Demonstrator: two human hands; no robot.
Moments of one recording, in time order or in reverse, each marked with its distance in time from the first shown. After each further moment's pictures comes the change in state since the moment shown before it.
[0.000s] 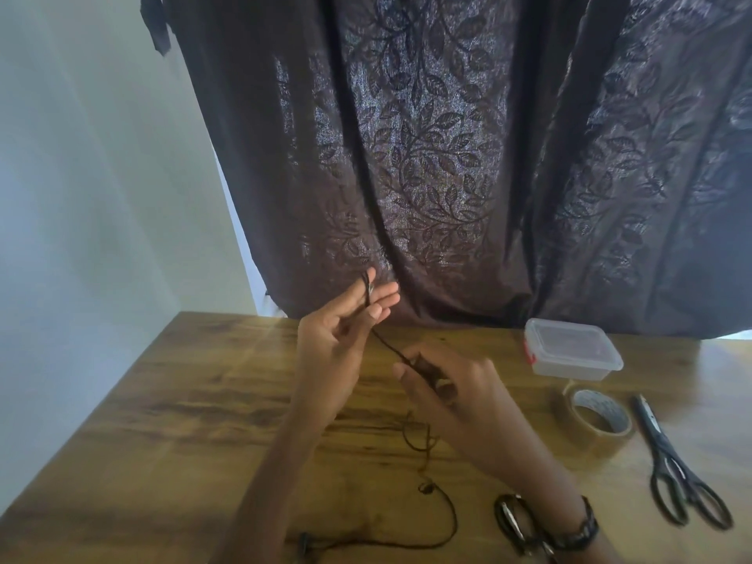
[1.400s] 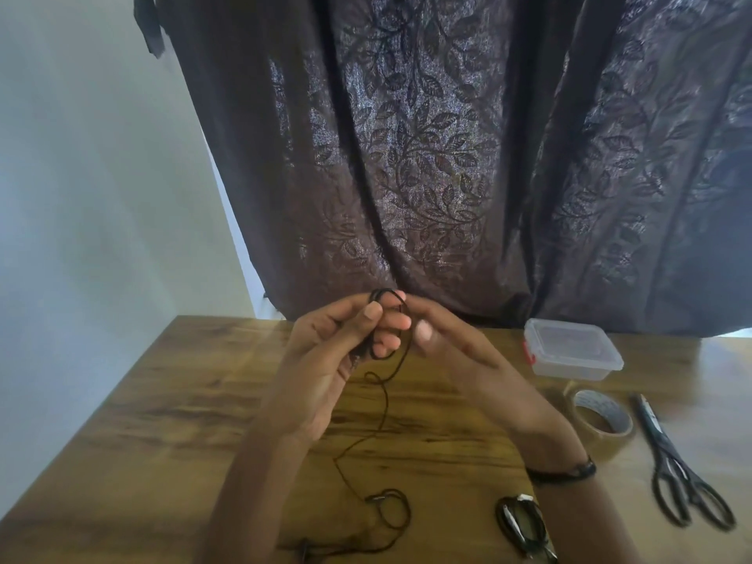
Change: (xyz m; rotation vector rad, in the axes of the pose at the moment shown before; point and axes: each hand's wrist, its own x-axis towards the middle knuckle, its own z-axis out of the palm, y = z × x) left_hand -0.008 0.040 -0.003 -0.296 -0.158 -0.243; right_hand 0.025 0.015 -0.012 0.748 -0.173 0.212
